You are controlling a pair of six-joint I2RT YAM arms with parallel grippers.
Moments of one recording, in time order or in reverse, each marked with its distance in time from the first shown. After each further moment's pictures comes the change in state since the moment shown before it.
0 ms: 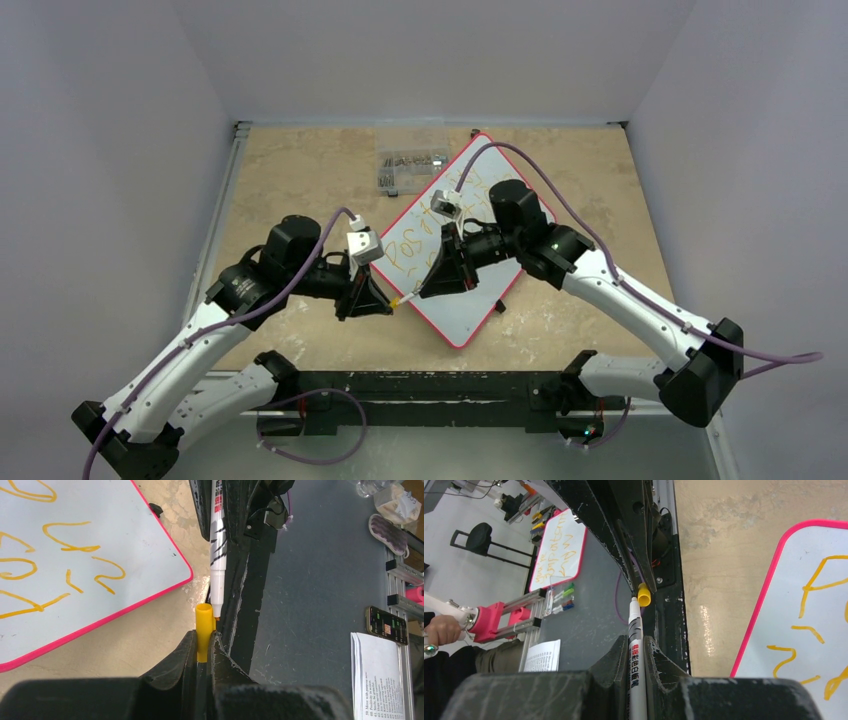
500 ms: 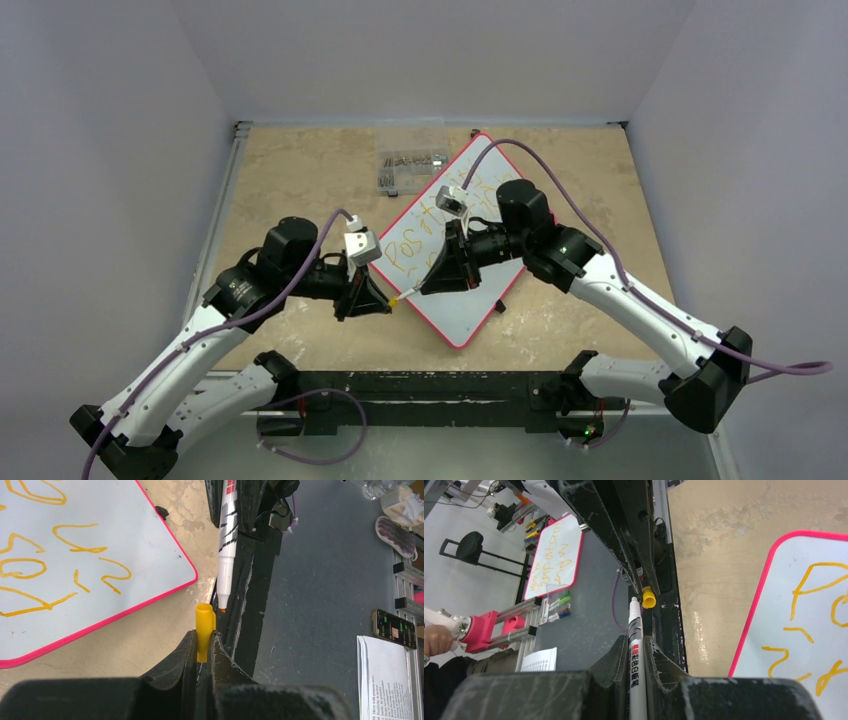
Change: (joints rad) left arm 0.000 -0.021 -0.007 0.009 -0.023 0.000; right arm 0.010 -0.027 0.003 0.002 0.042 0.019
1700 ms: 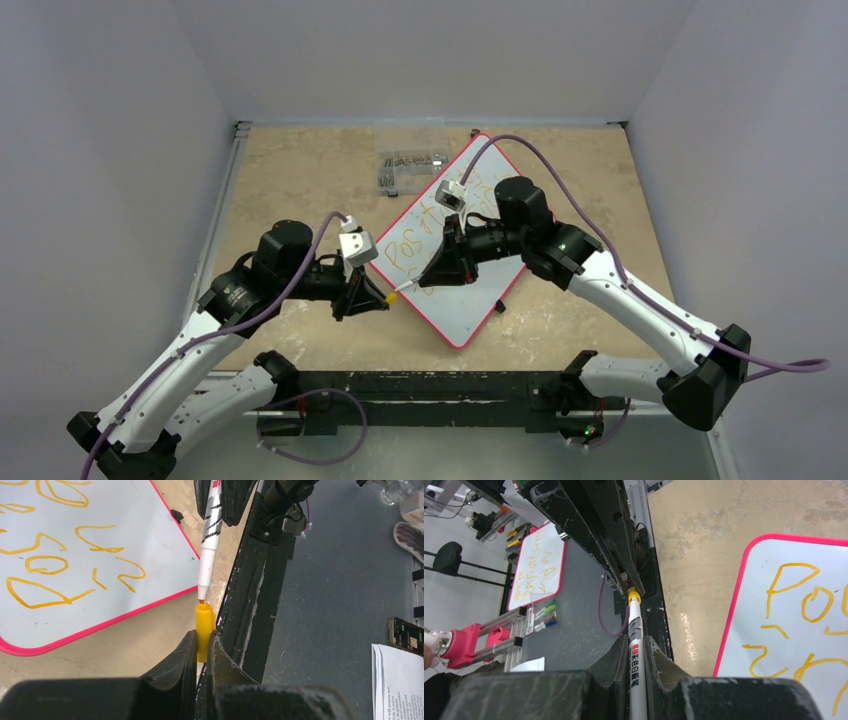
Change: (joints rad) left arm 0.000 -0.035 -0.009 0.008 -0.052 0.000; right arm 0.000 0.005 0.033 -0.018 0.085 -0.003
